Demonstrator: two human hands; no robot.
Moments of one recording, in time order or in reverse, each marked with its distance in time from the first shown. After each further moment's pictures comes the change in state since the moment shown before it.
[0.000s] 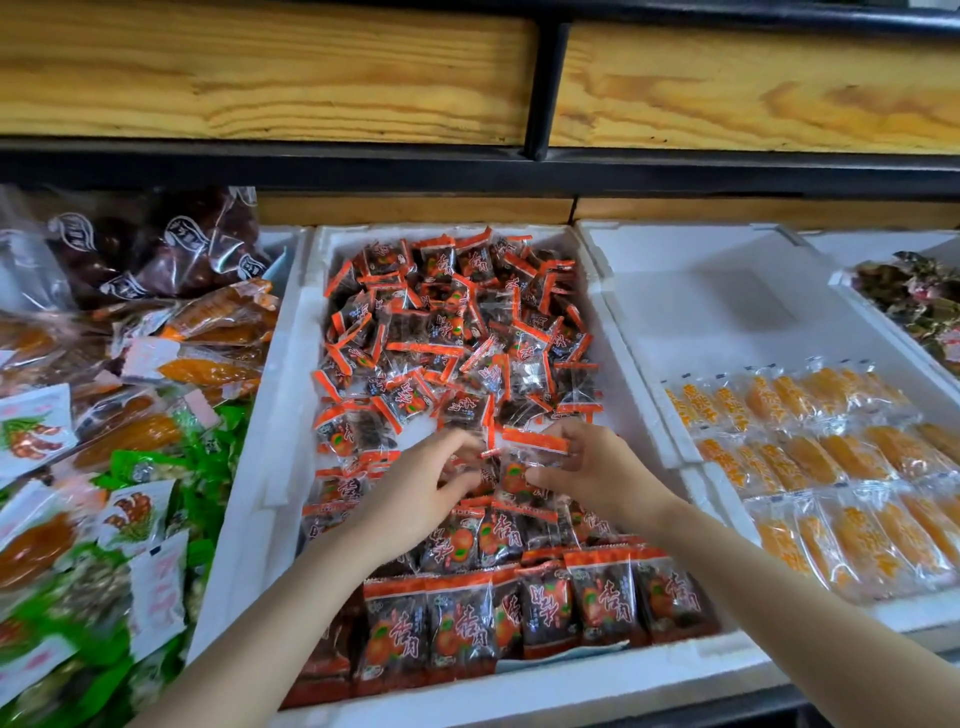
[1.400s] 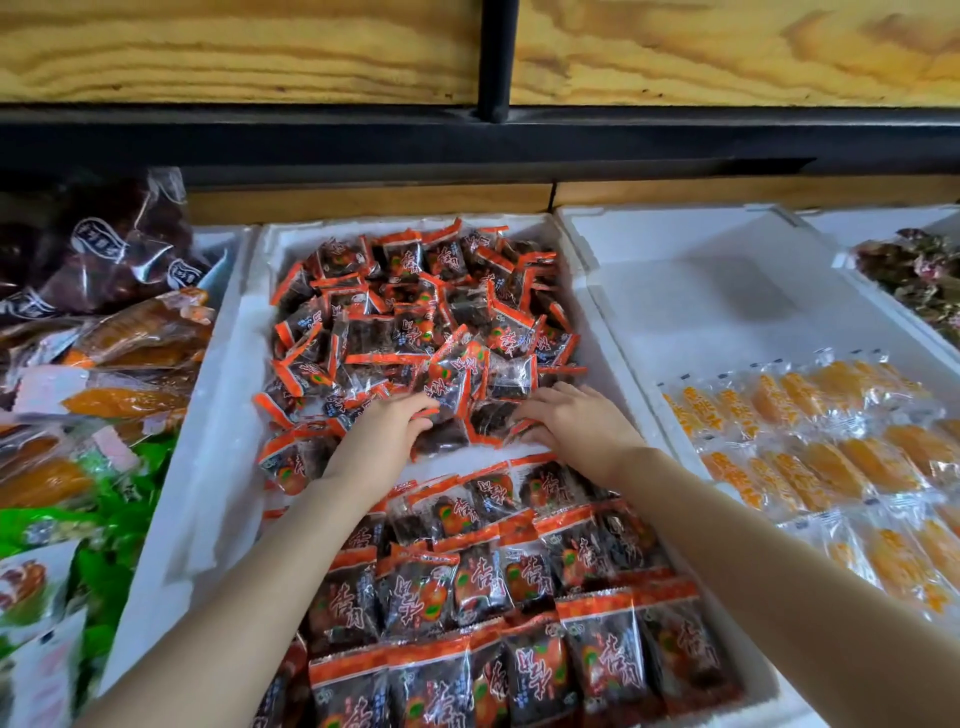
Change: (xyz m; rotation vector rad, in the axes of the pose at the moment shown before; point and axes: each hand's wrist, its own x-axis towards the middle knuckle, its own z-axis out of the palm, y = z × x) left_hand 0.100 -0.045 0.001 0.212 0.192 -0.047; right_hand 0.101 0.058 -0.022 -0.950 0.012 -0.392
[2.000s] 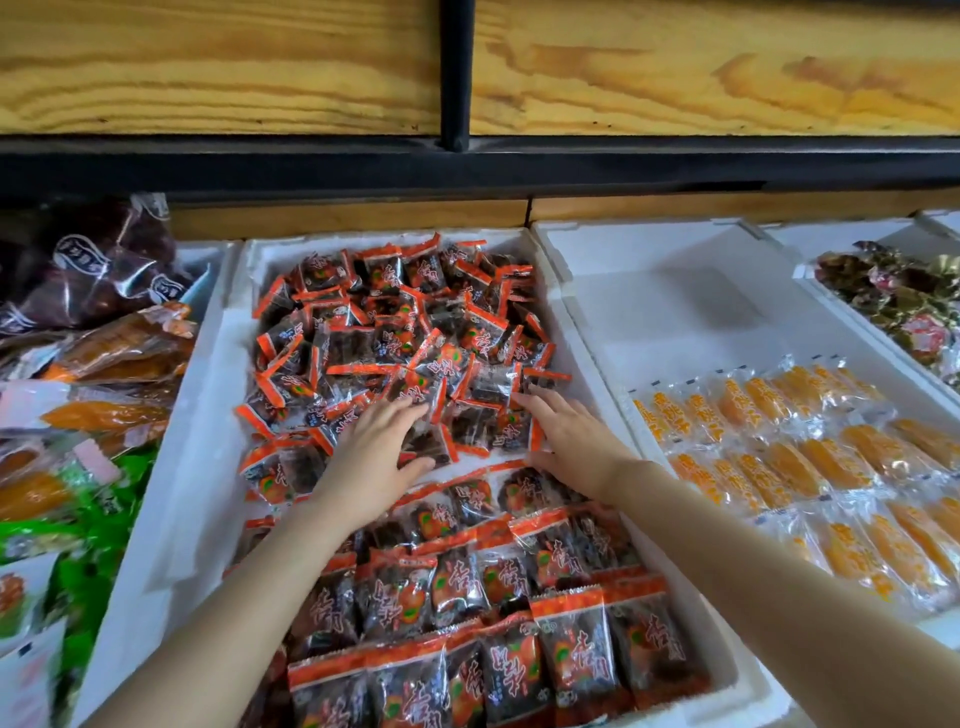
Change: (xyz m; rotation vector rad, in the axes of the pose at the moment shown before) left_hand -0.015 0.008 0.004 0.210 -0.149 0.023; right_hand -0.024 0.000 -0.010 0.203 -0.125 0.232
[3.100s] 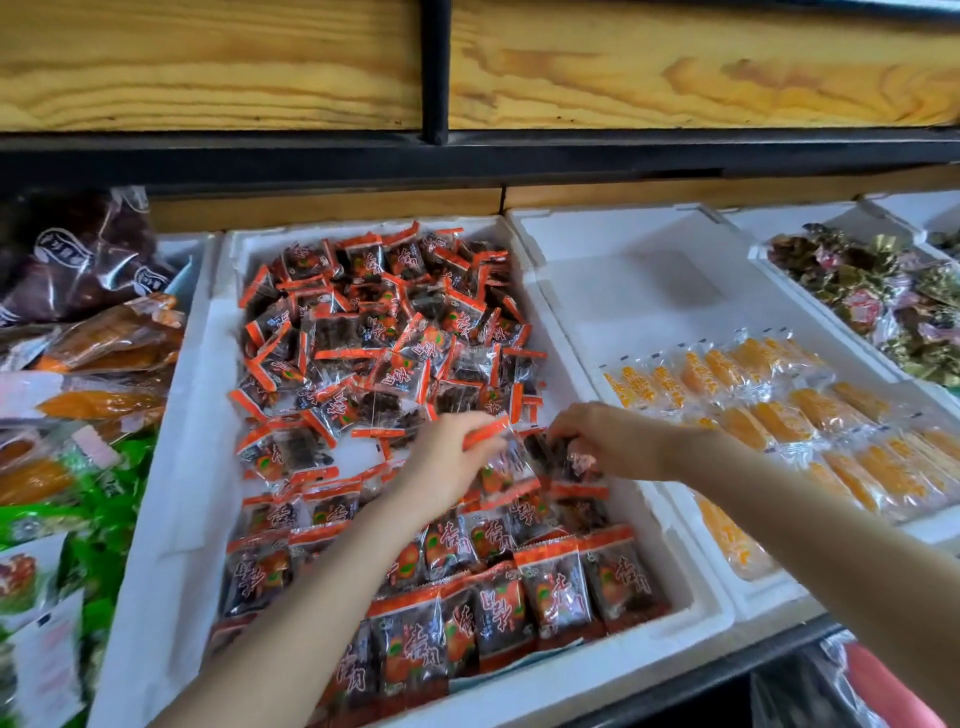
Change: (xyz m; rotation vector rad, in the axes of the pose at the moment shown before) left_hand -0.031 0.081 -0.001 -0.531 -0.046 0.113; right_hand -0.062 0.008 -0.045 0.033 -0.268 -0.011
